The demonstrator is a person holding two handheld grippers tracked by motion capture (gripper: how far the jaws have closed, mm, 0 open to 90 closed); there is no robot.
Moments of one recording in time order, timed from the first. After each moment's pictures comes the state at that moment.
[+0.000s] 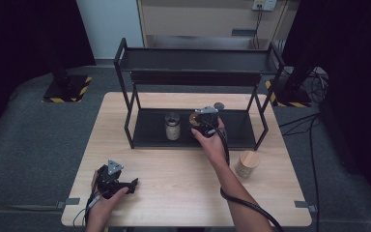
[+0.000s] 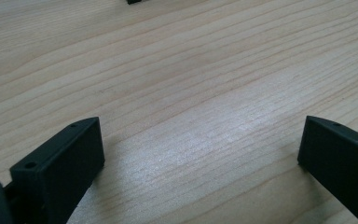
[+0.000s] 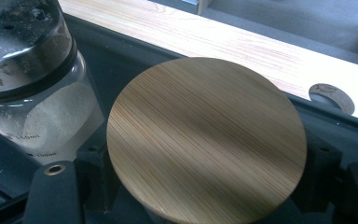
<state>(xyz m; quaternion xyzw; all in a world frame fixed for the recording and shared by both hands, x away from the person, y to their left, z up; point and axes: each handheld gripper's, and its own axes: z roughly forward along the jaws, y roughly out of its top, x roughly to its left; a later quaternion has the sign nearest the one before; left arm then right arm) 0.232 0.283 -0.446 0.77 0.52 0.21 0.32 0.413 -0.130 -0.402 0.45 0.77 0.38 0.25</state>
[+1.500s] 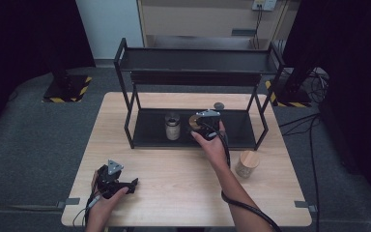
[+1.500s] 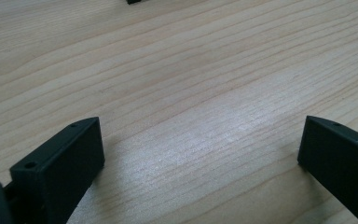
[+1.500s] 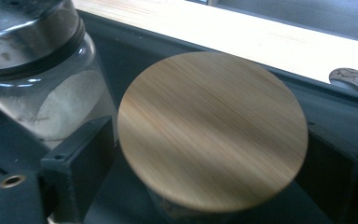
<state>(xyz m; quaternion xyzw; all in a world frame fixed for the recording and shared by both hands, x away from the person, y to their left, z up) 0.232 0.283 -0.446 0.77 0.52 0.21 0.32 0.411 -0.141 -0.412 0.45 0.77 0.39 0.23</state>
